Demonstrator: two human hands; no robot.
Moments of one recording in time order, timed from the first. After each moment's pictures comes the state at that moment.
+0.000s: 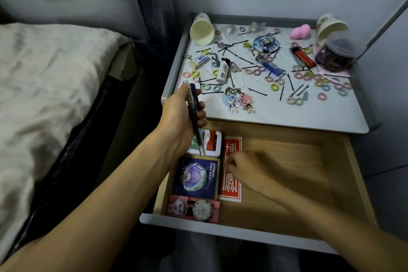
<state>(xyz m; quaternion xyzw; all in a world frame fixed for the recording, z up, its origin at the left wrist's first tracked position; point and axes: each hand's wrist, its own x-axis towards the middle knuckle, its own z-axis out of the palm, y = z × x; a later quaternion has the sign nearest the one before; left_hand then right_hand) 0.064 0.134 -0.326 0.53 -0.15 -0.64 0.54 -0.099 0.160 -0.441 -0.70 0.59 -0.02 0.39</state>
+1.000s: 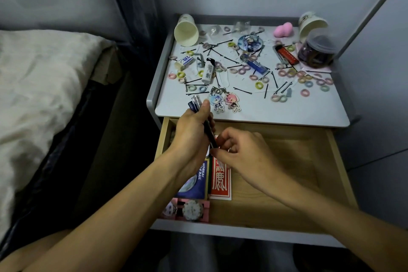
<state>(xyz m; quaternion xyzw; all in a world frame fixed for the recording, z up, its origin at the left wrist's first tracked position) 0.011 0.154 -0.338 0.54 -0.20 -0.62 0.54 -0.113 0.178 -0.349 -0.69 0.55 -0.24 0.40</state>
